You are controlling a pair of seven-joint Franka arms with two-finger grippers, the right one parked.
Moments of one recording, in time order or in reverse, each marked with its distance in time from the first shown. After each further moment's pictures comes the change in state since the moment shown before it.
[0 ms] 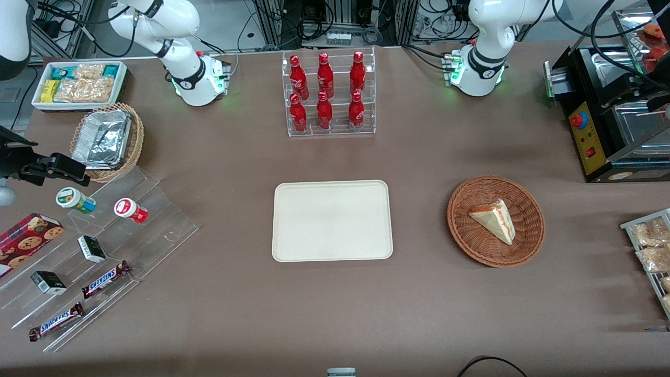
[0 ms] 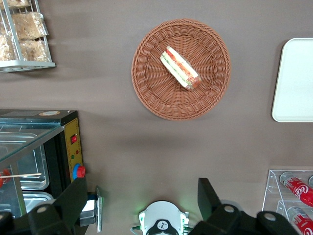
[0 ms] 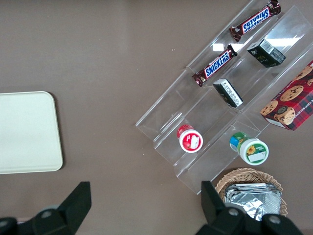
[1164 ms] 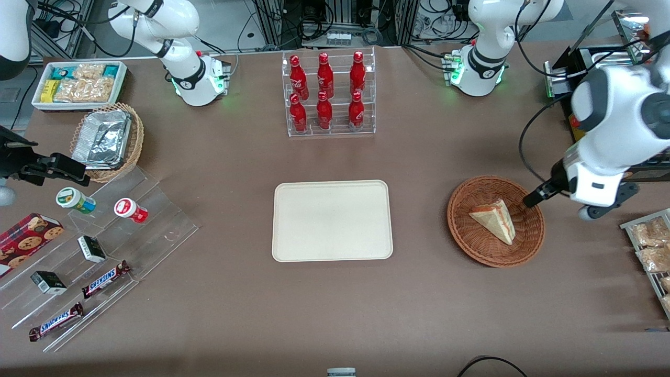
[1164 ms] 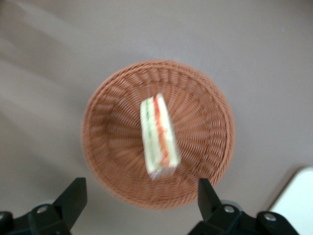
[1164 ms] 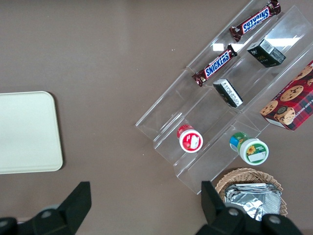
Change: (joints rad) arm -0.067 0.150 -0.025 -0.520 -0.016 0.813 -0.659
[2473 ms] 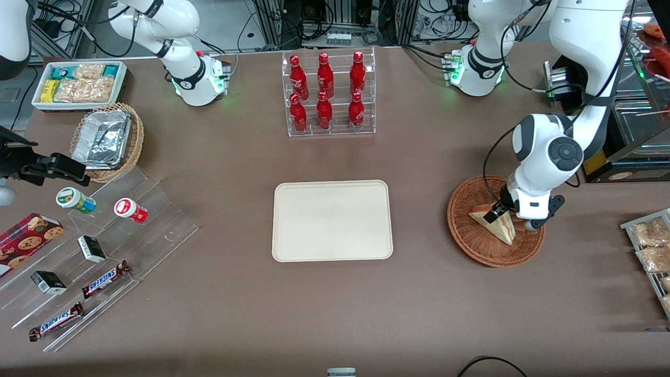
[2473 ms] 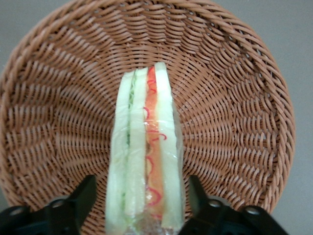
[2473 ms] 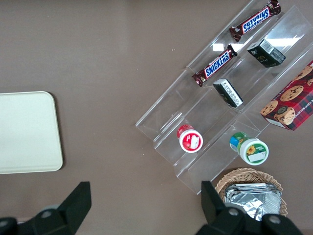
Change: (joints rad) arm -0.054 0.190 0.000 -0.206 -0.003 0.395 -0.197
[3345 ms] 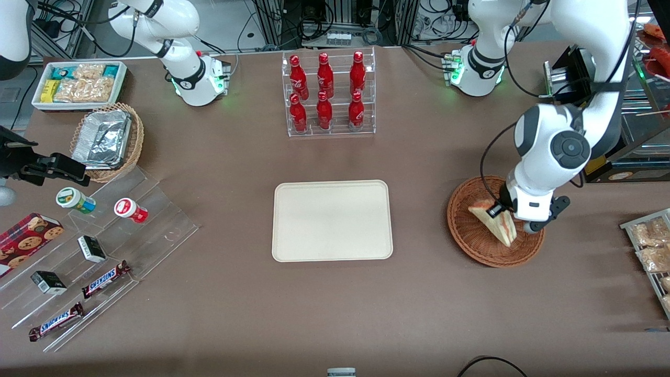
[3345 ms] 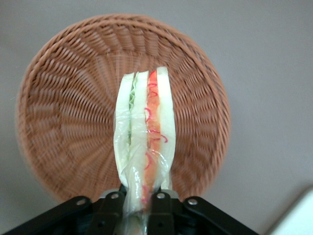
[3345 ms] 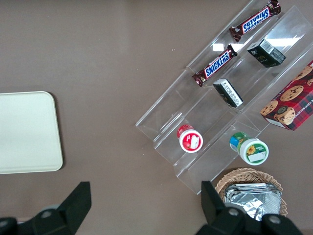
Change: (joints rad) arm -0.089 -0.098 -0.005 0.205 0.023 -0.374 0.018
